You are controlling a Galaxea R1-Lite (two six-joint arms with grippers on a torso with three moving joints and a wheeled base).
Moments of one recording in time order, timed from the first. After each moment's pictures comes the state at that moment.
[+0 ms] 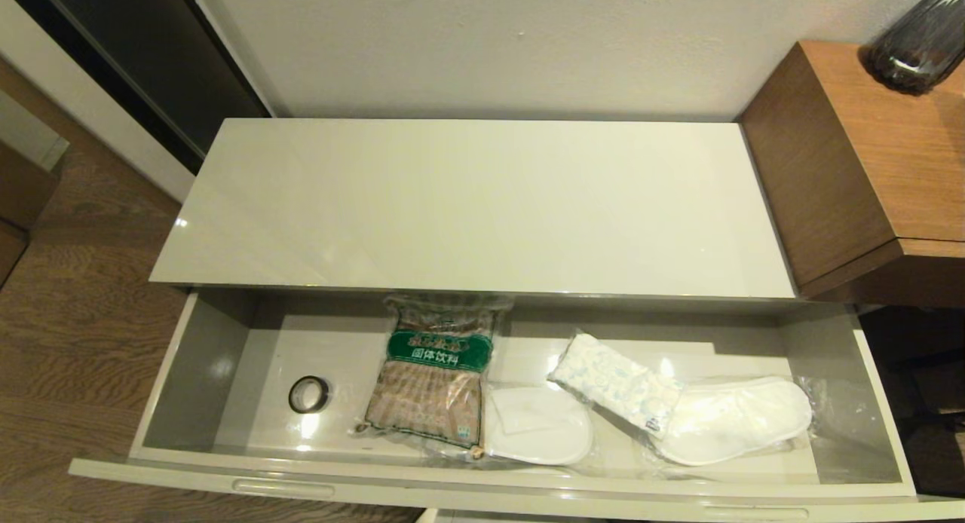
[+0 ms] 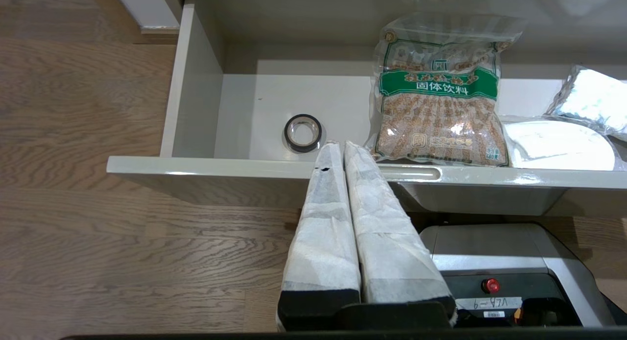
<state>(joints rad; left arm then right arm) 0.00 0.00 0.00 -0.01 -0.01 -0.01 0.00 0.30 -0.70 0.67 0.01 -0.14</state>
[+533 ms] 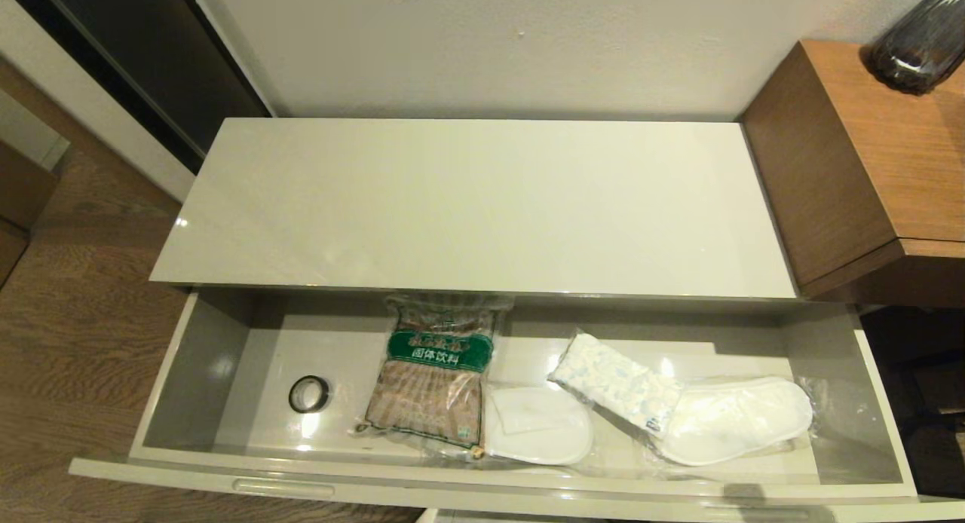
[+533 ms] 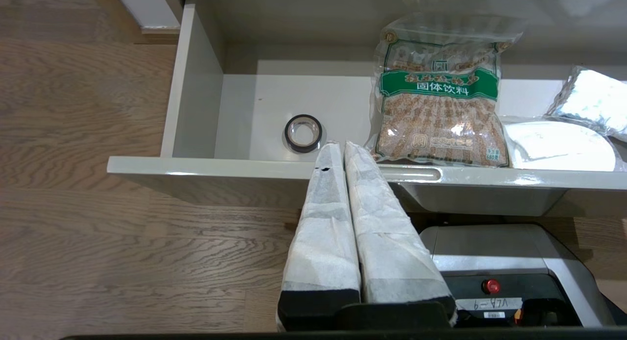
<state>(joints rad) 0.00 0.00 0.00 -0.01 -0.01 -0.01 0.00 0.81 -0.78 0.86 -0.04 -0.29</state>
